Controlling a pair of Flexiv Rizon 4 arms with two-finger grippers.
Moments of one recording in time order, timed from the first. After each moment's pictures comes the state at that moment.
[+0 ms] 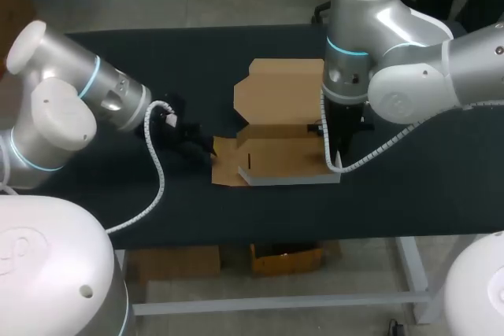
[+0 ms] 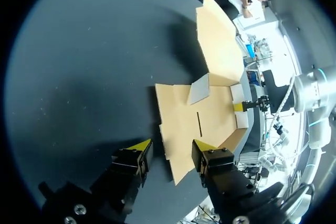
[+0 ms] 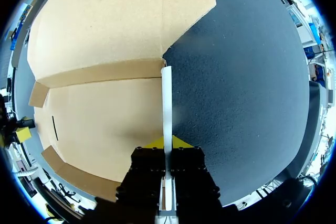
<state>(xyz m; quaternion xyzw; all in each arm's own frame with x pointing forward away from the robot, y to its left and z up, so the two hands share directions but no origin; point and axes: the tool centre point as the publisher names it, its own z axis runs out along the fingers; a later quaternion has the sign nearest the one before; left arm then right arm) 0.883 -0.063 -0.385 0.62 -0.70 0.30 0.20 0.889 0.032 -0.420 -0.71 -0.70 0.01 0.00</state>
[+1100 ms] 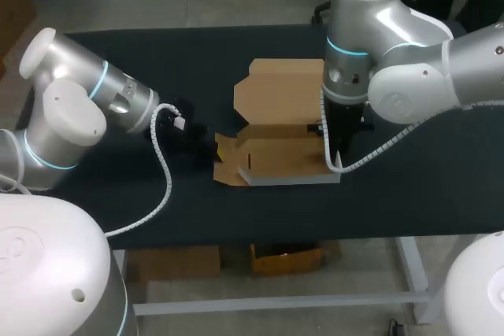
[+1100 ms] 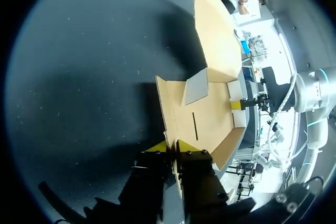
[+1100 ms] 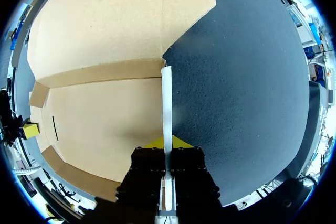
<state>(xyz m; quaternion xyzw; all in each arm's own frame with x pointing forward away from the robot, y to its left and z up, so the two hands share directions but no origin) 0.885 -0.085 -0.397 0.60 -0.70 0.30 0.23 0.889 0.032 -0.420 -0.71 -0.70 0.01 0.00</state>
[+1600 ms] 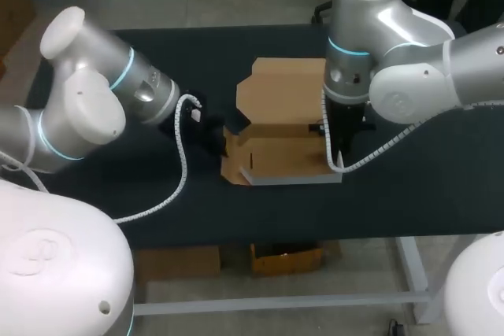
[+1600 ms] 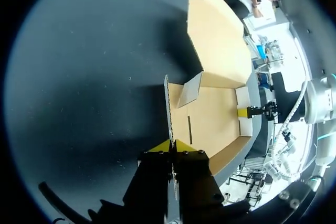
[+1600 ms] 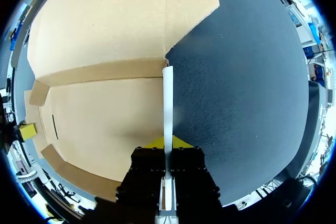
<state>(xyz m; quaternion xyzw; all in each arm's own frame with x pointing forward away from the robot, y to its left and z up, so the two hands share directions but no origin) 0.887 -0.102 -0.381 0.65 -0.70 0.26 0.17 0.889 0.029 -0.420 -0.72 -0.70 0.01 0.00</state>
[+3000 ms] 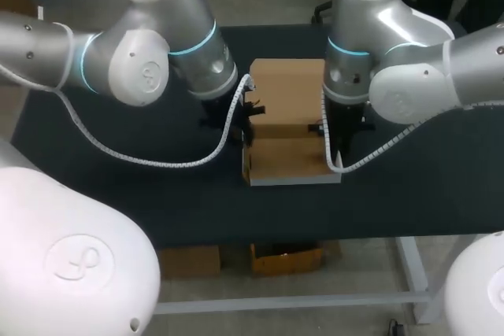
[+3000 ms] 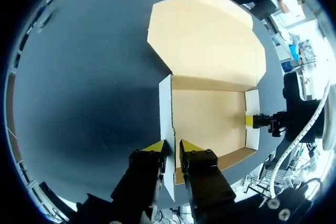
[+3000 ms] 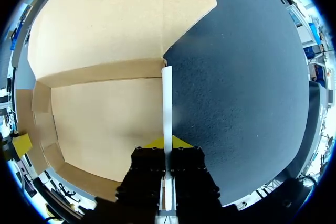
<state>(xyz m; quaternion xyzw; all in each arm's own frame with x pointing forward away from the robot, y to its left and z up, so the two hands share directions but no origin) 0.885 -0.144 -0.350 0.70 -0.70 0.14 0.07 0.889 0.031 -0.420 -0.71 -0.70 0.01 0.00</state>
